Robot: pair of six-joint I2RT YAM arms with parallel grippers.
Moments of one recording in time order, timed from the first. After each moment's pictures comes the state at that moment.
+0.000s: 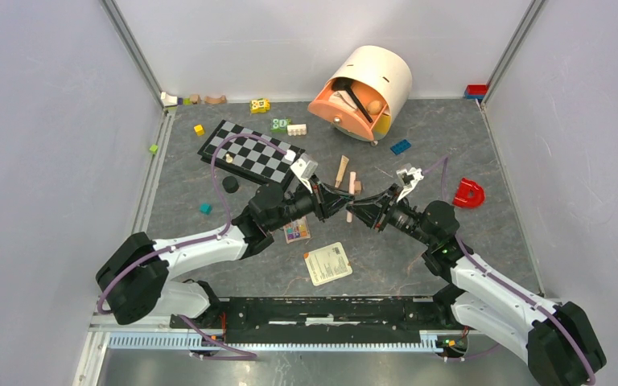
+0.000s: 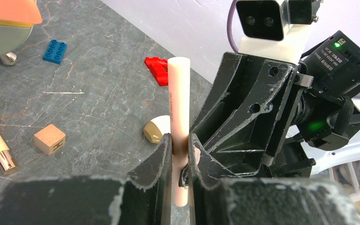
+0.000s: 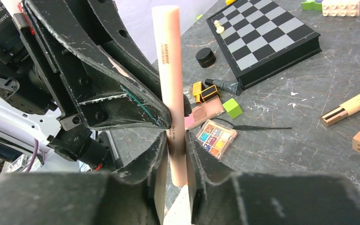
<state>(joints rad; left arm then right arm) -0.88 1.32 0.65 0.74 0.22 -0.47 0.54 0.87 0.32 0.61 -0.43 0.57</state>
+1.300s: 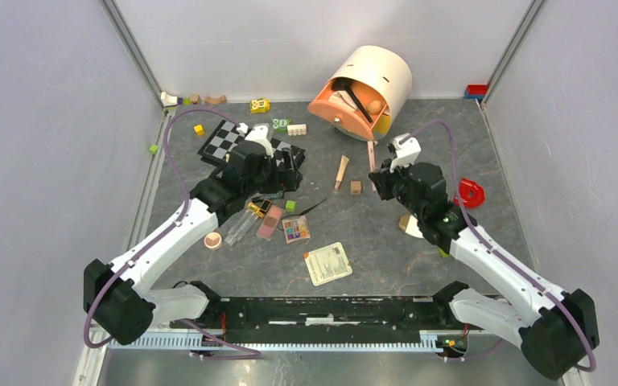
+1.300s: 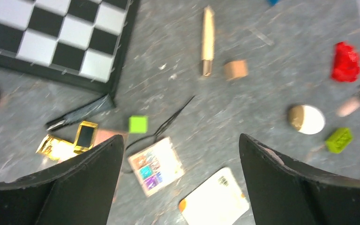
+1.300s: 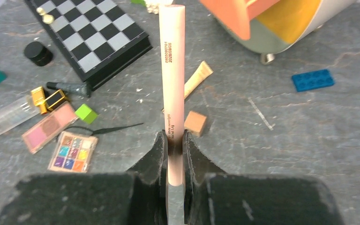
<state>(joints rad) -0.62 1.19 1.01 -0.32 -0.09 -0.49 0.54 0.97 0.66 0.04 0.05 0.16</state>
